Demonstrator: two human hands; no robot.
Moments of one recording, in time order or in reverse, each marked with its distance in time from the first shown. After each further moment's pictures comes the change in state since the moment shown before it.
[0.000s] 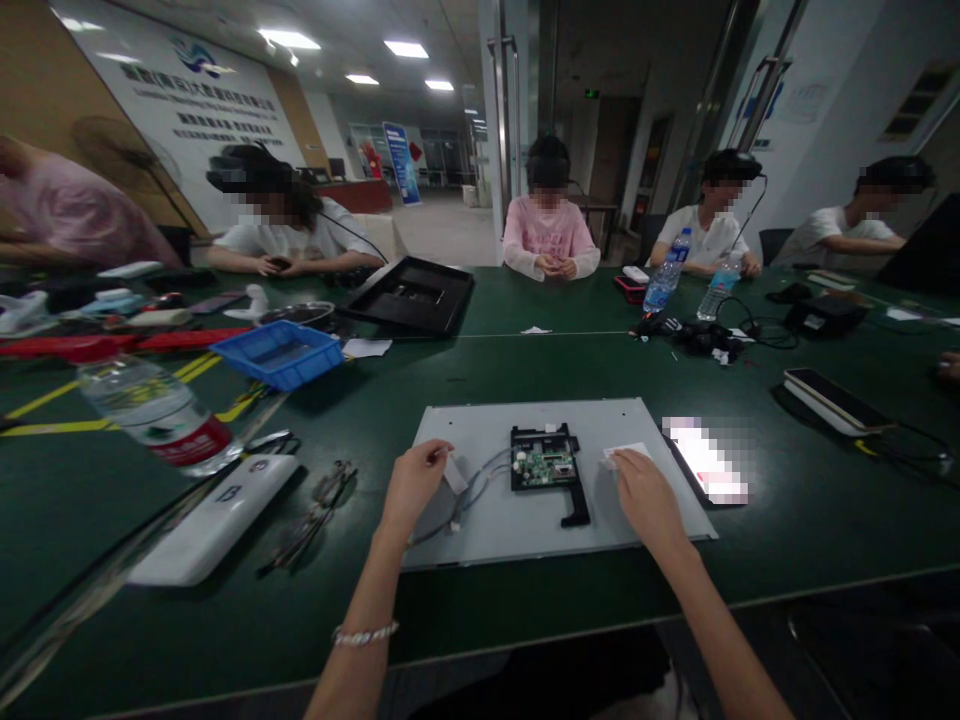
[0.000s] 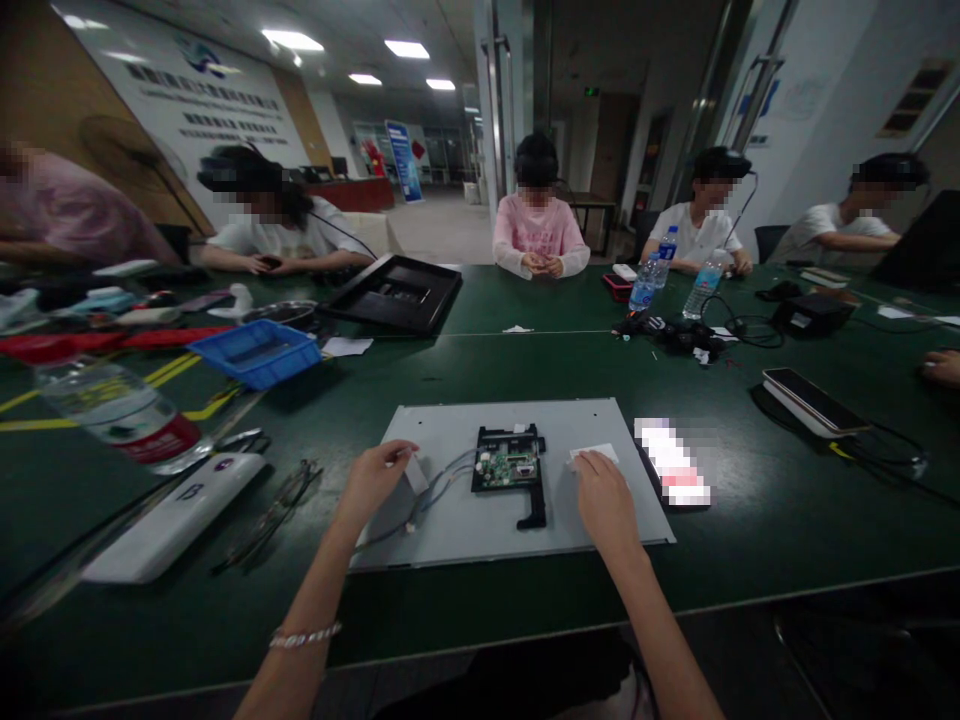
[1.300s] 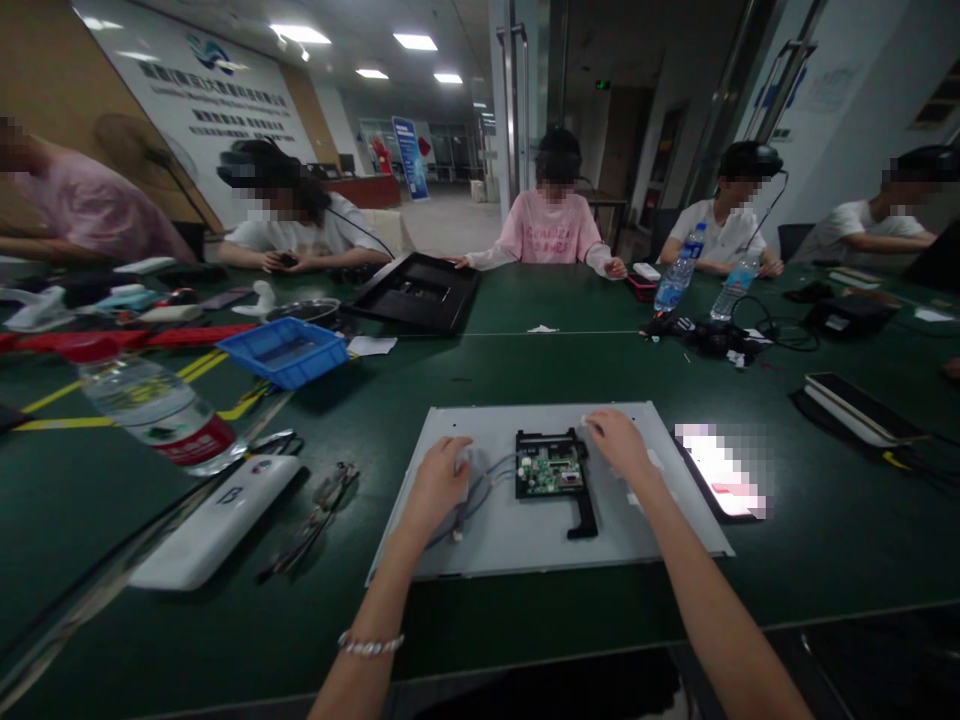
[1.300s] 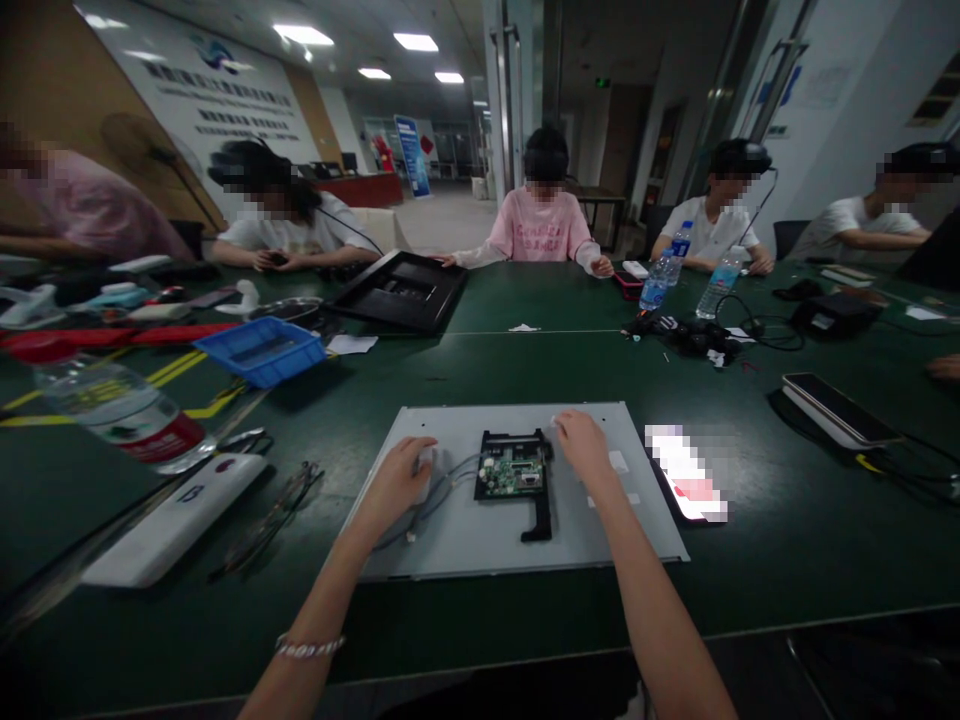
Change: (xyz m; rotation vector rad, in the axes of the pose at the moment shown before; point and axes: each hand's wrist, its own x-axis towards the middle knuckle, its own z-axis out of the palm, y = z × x) left_hand -0.001 0.018 0.014 0.081 -0.011 0.235; right_hand 0.107 0.002 0.033 0.034 -0.174 -0.002
